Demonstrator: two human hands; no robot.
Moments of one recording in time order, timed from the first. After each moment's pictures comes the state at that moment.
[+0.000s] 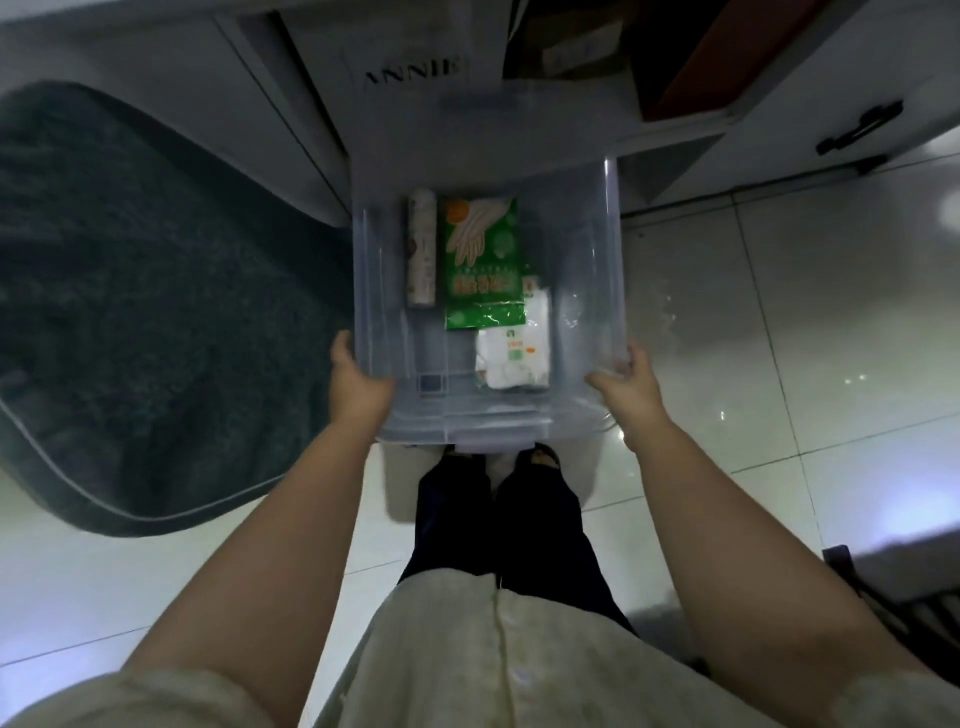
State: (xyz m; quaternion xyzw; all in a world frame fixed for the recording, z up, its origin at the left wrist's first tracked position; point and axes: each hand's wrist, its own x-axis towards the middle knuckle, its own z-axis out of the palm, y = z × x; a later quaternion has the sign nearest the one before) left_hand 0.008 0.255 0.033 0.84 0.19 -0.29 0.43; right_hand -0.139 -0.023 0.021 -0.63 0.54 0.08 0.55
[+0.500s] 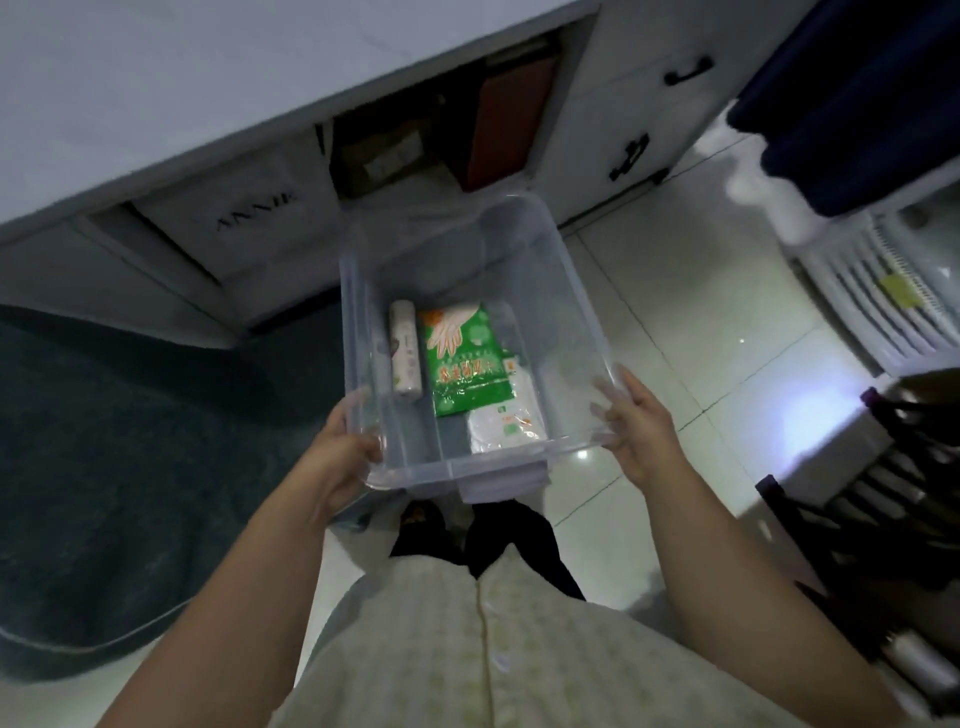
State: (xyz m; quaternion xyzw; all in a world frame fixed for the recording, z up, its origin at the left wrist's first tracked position) left_hand -0.028 0.172 0.139 0.66 0.12 -0.53 0.52; right_hand -0.257 -0.068 0.154 -0.39 0.57 -0.16 0.71
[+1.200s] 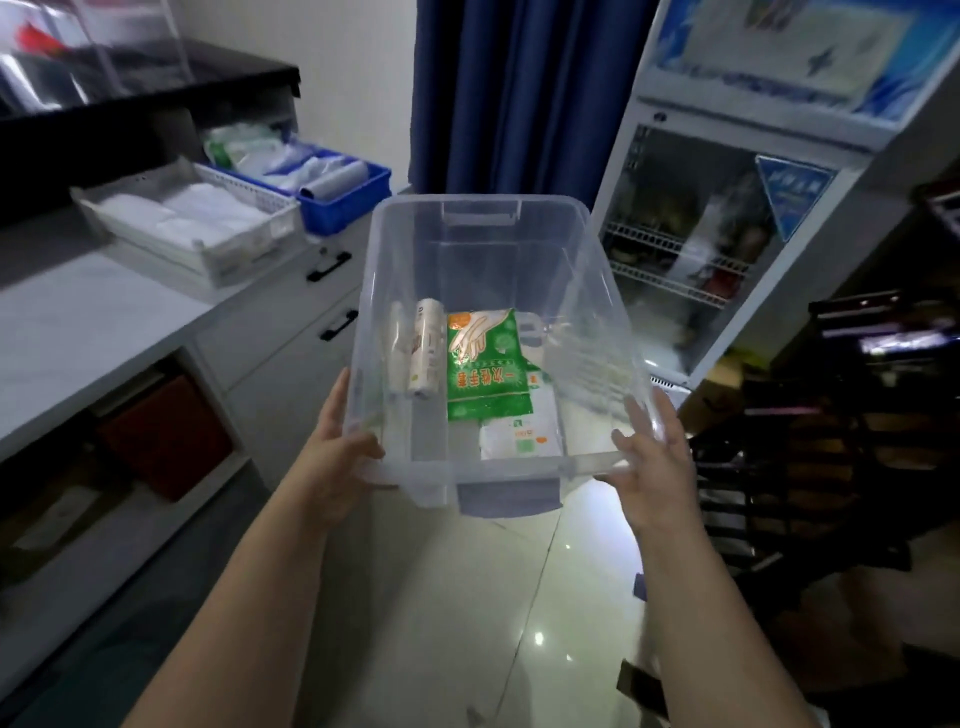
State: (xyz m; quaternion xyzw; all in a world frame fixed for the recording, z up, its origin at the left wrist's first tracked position) left_hand -0.248 -0.251 0.331 0.47 -0.29 -0.59 0.59; right_hand -0.551 -0.311 0.330 -0.27 0.45 -0.61 0.59
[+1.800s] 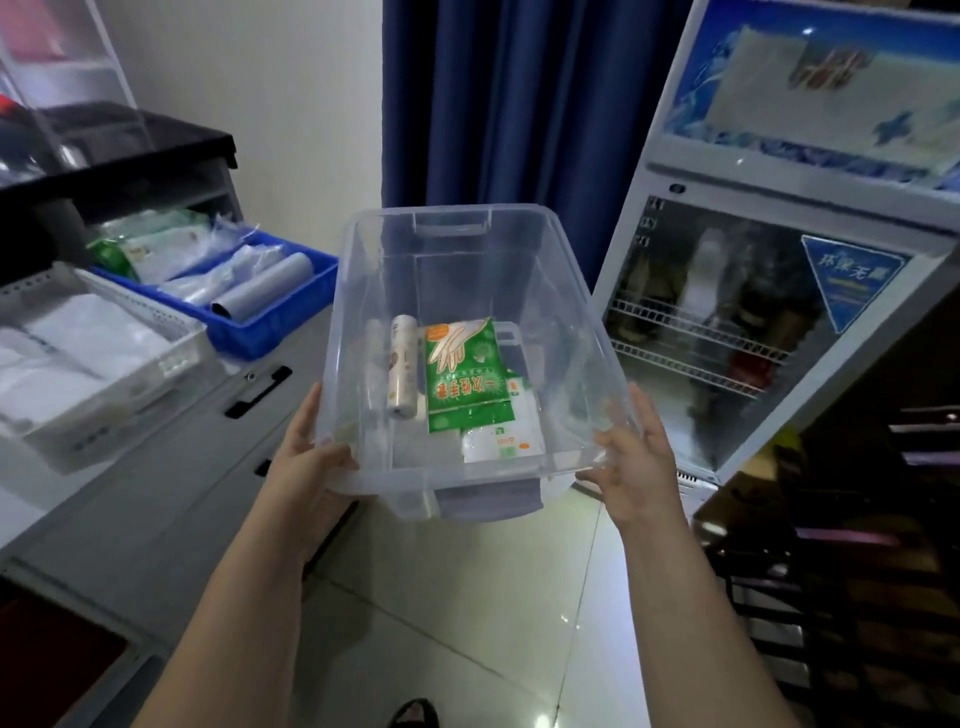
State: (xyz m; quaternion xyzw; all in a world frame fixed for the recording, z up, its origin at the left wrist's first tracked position) left_hand -0.198 -0.594 0.342 0.49 -0.28 -0.54 0.62; right_hand -0.499 -0.667 0.354 -0.29 0.47 -0.60 0.58
